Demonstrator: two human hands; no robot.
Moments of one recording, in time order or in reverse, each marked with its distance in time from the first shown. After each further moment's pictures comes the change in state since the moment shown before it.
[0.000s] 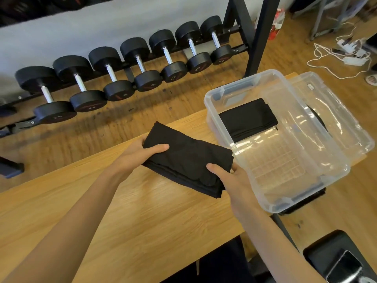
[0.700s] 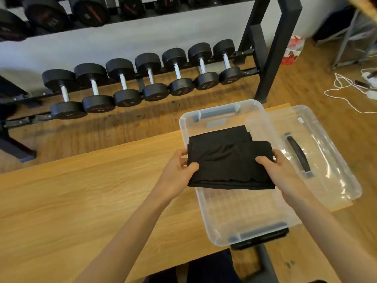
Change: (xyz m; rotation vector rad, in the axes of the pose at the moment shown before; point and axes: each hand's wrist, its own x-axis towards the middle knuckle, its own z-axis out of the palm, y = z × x) left_hand -0.026 0.089 0.186 -0.217 0.159 0.110; right_hand 0.088 -0.114 -0.173 -0.430 -0.013 -0.201
